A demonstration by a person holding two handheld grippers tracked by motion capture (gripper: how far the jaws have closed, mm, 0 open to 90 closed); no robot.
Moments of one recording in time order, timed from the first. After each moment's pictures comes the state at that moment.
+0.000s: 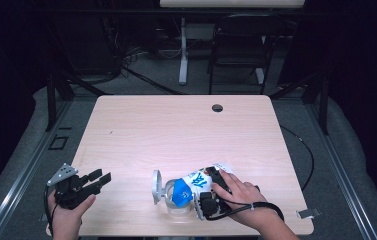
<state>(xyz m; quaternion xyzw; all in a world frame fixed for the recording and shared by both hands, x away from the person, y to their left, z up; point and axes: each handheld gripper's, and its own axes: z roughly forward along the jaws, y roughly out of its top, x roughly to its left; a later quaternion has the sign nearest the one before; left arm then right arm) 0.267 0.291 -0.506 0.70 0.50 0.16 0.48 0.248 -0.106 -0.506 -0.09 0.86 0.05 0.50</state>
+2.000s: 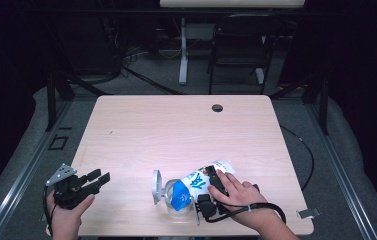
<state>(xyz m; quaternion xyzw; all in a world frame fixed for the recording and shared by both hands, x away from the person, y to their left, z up) 0.267 0.293 -0.507 0.70 0.51 0.16 0.48 0.242 -0.100 -0.502 -0.12 0.84 -0.01 0.53</state>
